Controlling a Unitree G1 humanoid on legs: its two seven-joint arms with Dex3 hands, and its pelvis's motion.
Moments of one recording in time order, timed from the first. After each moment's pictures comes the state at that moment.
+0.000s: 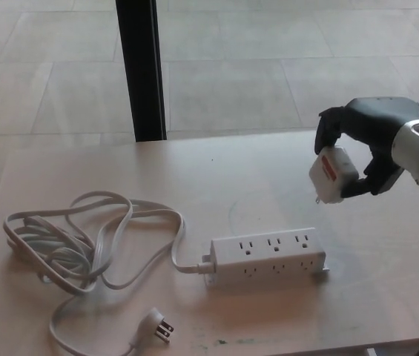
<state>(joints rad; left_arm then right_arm) 0.14 0.58 0.49 0.99 -0.25 -0.14 -0.29 -0.97 -0.55 0.45 0.63 -0.70 0.05 0.36</state>
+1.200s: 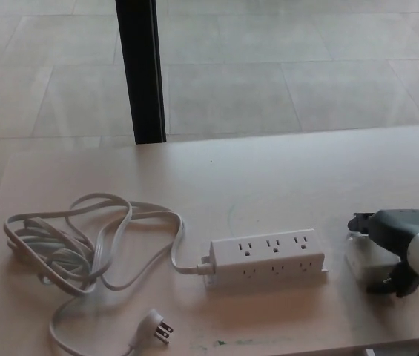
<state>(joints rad) 0.16 0.58 0.50 0.97 -0.26 -0.14 -0.29 -0.71 -0.54 0.54 0.71 -0.76 0.13 0.26</state>
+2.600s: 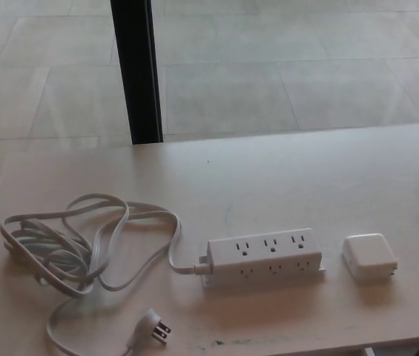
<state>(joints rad) 0.18 0.58 0.50 0.98 -0.26 -0.14 -0.29 -0.44 -0.90 -0.25 0.42 -0.47 0.09 0.49</state>
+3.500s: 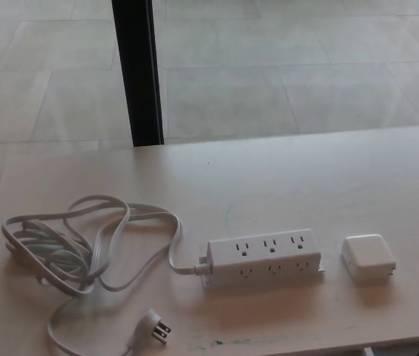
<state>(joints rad) 0.17 0.57 0.50 0.99 -0.26 -0.14 -0.29 -0.01 -0.66 -1.04 0.74 -0.22 0.07 0.26</state>
